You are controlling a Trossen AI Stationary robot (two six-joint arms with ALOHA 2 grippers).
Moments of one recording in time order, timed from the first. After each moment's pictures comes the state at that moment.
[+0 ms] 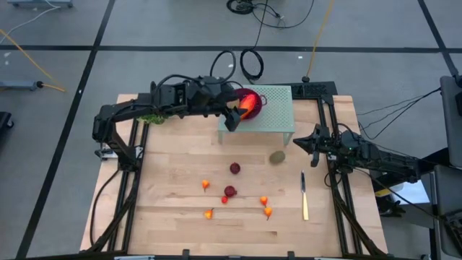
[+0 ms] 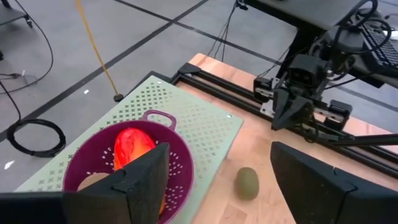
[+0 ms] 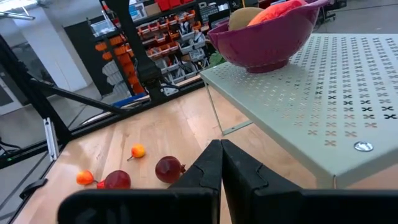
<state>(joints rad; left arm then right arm) 0.15 1.68 1.91 -0.72 -0.21 -0.27 -0.19 0.01 0.15 -0.22 0.02 0.33</state>
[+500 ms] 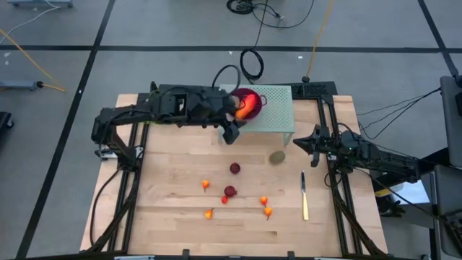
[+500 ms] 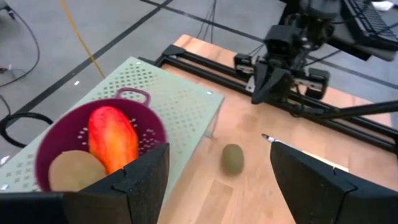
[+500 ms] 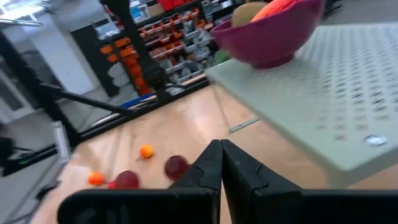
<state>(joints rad) 0.05 1.68 1.91 -0.78 -0.24 -0.29 -0.19 0.01 0.15 -0.22 0.00 0.37</state>
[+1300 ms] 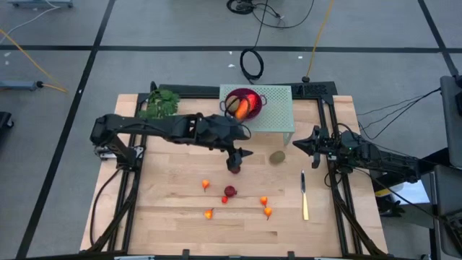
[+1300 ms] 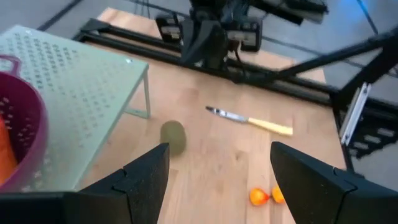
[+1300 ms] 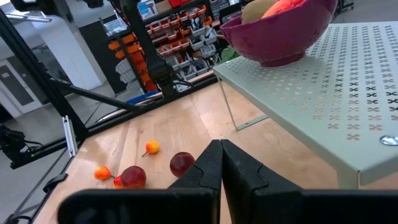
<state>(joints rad) -0.05 1.68 1.66 -0.52 -0.08 -0.27 -0.19 0.01 0.15 -0.22 -0.03 0.36</state>
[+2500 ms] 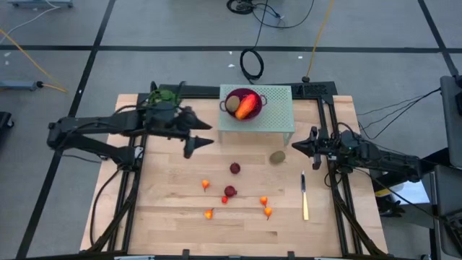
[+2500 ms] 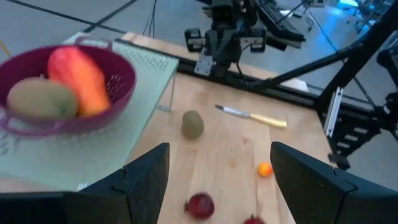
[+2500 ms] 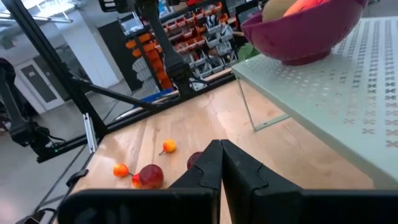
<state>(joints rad) 0.10 1.08 1.05 -0.34 0.06 -0.21 -0.19 0.07 0.15 -0.15 -0.10 0.38</state>
